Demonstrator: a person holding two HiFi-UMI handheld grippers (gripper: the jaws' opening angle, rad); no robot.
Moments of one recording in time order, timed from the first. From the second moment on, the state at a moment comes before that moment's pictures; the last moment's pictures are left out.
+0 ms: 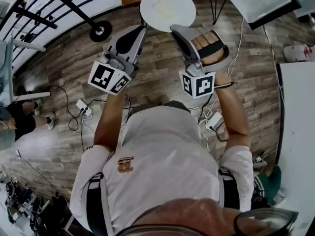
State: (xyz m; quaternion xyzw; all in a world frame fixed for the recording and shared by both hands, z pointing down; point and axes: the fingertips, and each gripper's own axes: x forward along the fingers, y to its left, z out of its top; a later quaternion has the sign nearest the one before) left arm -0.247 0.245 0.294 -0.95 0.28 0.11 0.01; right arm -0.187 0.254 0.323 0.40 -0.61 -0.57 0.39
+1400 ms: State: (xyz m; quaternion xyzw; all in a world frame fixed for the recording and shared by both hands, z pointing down) left arm -0.120 0.102 0.303 -0.96 0.24 0.10 0.01; right arm -0.059 0.107 0.339 0.41 -0.59 -0.55 0.43
